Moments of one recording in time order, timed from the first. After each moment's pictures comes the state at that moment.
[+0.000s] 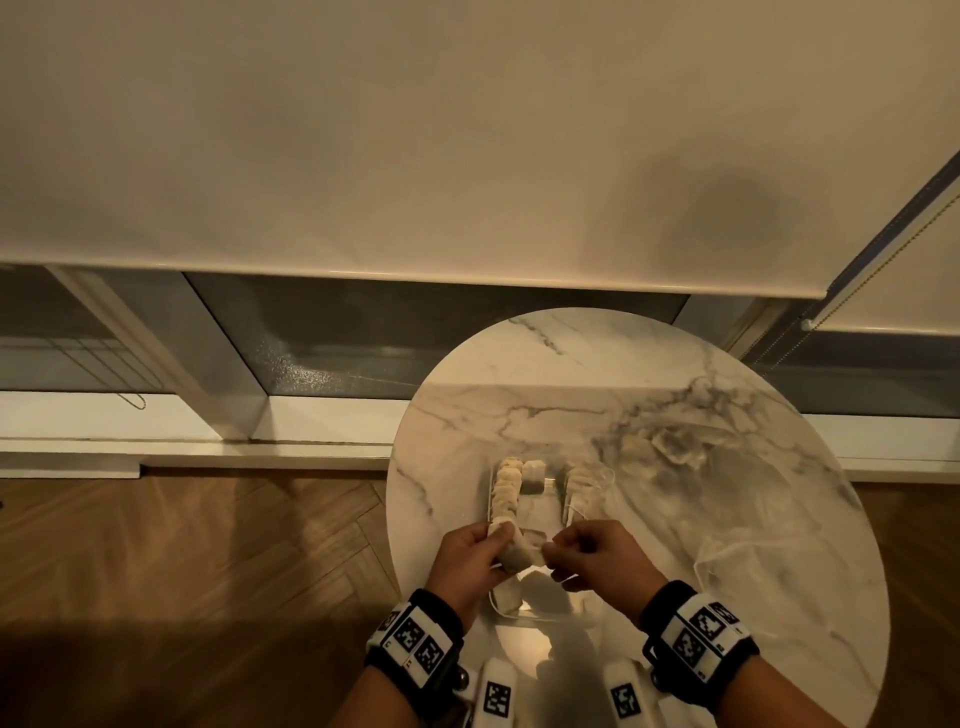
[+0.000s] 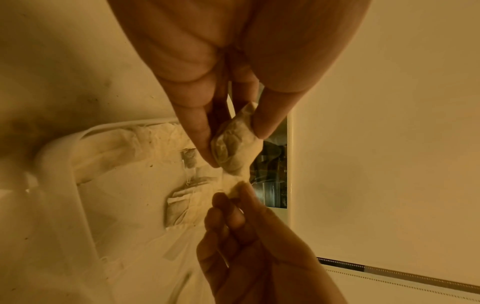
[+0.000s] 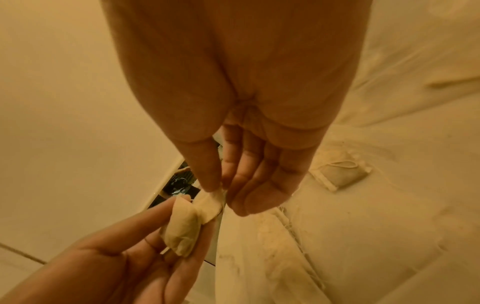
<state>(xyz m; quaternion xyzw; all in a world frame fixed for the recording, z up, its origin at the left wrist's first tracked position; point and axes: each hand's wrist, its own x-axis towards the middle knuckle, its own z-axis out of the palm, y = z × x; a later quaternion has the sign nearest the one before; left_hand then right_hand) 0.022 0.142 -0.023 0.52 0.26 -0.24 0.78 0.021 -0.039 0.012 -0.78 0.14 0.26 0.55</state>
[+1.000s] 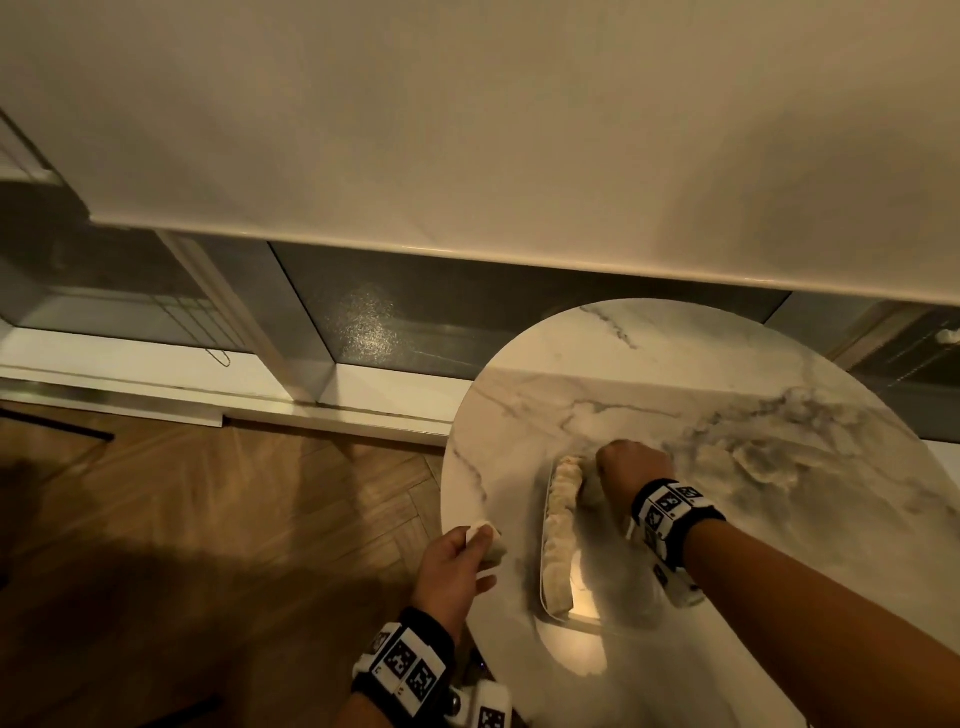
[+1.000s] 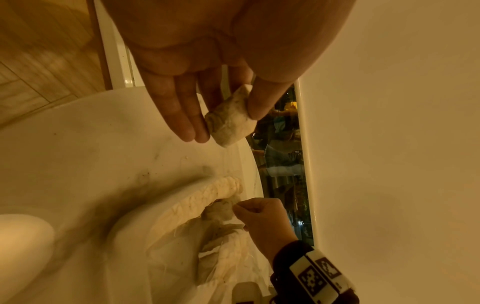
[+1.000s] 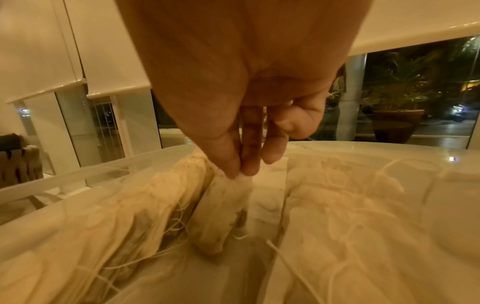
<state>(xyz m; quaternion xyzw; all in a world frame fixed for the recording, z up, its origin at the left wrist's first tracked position) -0.002 0.201 -0.032 0.57 0.35 -0.13 0.73 0.155 -0.016 -0.039 -0.97 -0.12 0.19 -0.10</state>
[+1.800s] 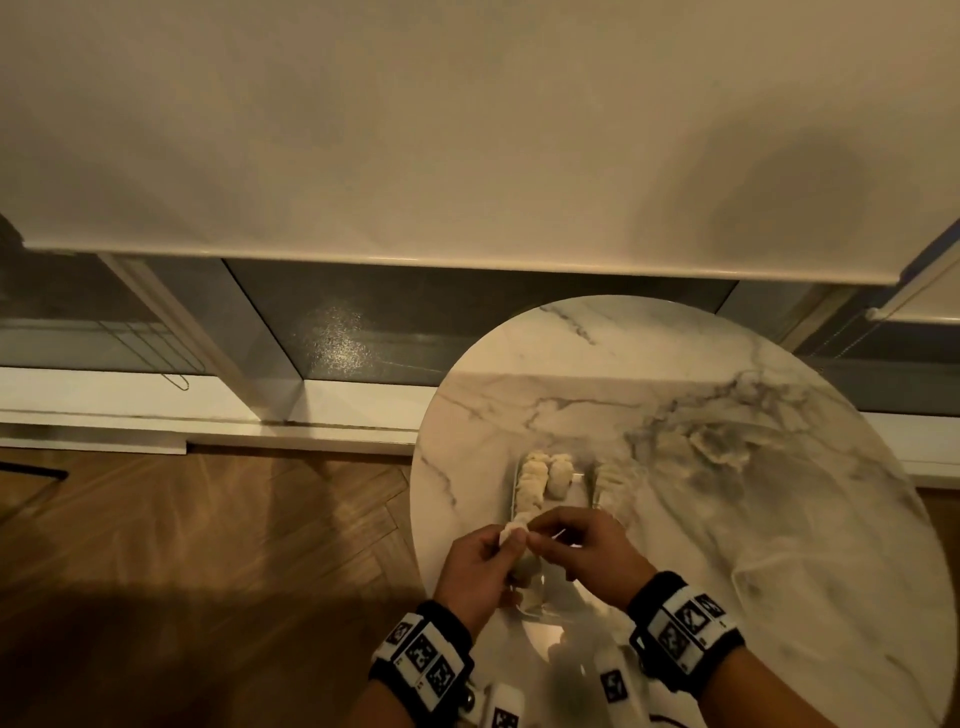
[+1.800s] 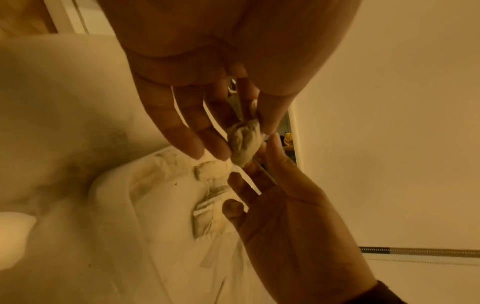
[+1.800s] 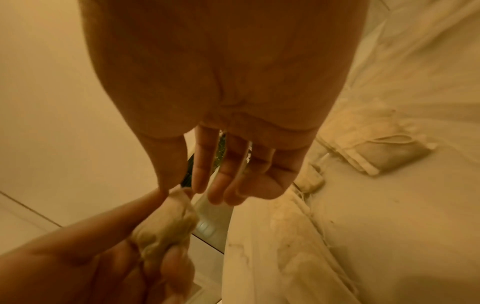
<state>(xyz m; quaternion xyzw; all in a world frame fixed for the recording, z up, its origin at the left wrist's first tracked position) 0.005 0.155 -0.015 0.64 0.23 -0.22 0.70 0.041 -0.015 -0.021 -0.79 -0.04 0.22 0.56</state>
